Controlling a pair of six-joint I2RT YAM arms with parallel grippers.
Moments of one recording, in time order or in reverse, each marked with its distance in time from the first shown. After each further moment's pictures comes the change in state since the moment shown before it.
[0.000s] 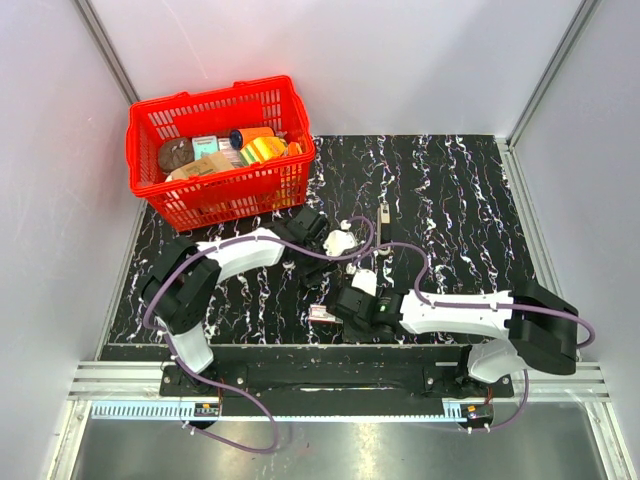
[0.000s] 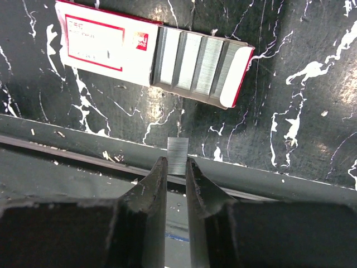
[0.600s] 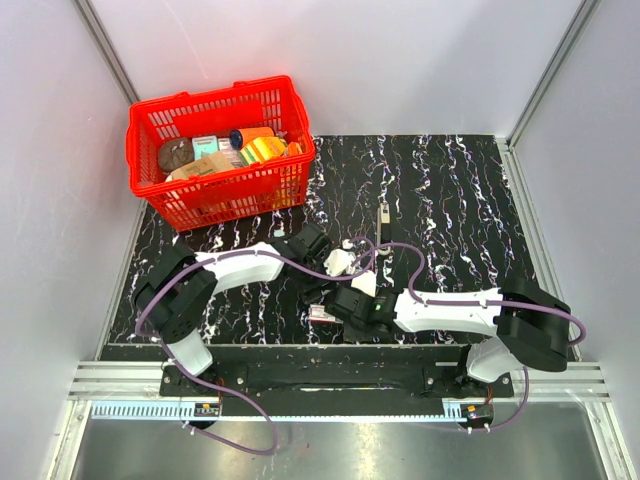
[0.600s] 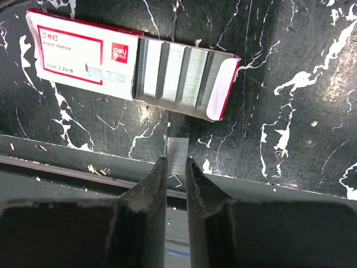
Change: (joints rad) left arm -0.083 -0.059 -0.120 0.017 0.008 -0.019; right arm -0.013 0.056 0.000 0.006 0.020 -0.007
